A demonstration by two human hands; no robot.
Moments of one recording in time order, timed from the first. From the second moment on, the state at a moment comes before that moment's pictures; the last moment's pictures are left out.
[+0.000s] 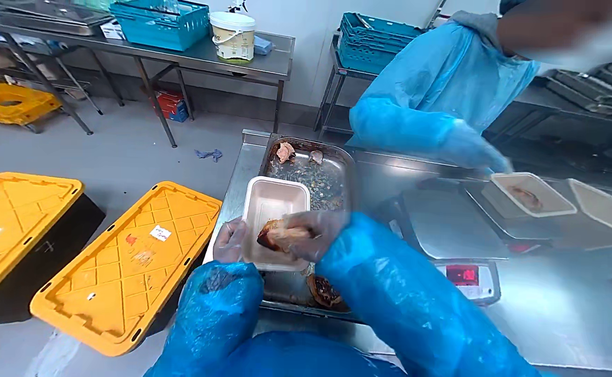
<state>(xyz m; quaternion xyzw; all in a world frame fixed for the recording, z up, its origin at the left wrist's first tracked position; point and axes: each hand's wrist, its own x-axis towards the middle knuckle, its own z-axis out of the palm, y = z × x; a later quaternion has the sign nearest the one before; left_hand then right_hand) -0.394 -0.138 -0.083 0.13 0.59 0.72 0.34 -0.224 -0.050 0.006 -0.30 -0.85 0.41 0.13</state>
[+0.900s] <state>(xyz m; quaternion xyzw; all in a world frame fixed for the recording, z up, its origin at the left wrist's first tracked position) -0.285 -0.116 -0.065 0.20 0.55 0.67 0.46 -0.134 -0.072 0.015 -0.31 -0.90 0.28 0.10</state>
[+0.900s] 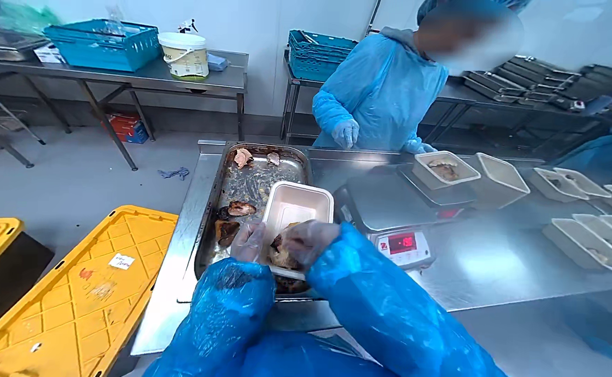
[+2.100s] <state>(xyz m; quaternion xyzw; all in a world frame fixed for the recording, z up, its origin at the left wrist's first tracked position) -0.250 -0.132 -0.060 0.30 0.53 0.71 0.36 0.246 -0.079 -0.027 -0.67 -0.59 0.32 0.31</state>
